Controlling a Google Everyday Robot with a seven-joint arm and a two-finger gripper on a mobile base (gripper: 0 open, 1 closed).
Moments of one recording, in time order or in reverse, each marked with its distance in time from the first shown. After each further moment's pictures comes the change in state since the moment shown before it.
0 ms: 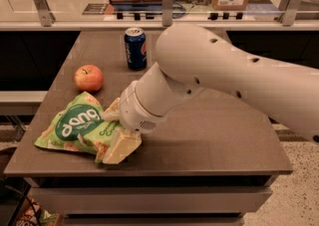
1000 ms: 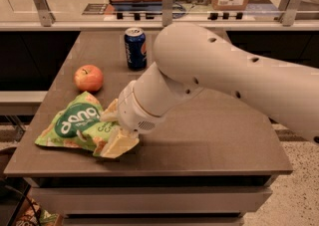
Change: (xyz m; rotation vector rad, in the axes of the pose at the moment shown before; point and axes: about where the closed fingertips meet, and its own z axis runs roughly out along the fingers) arm -0.003 0.001 -0.001 0.003 0.003 -0.007
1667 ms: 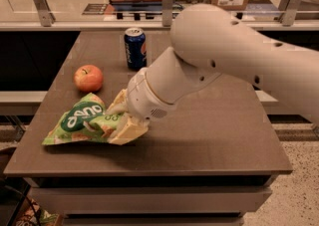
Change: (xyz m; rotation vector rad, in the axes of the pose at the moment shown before) arm -0.002 -0.009 -0.029 0.008 -0.039 -0.050
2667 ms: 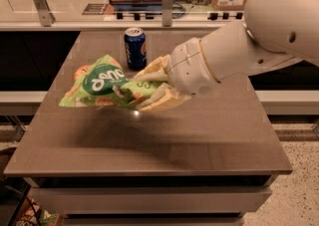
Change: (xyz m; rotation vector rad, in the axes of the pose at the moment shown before) arm 0.011 -0.028 -0.088 0.186 -0.131 -0.141
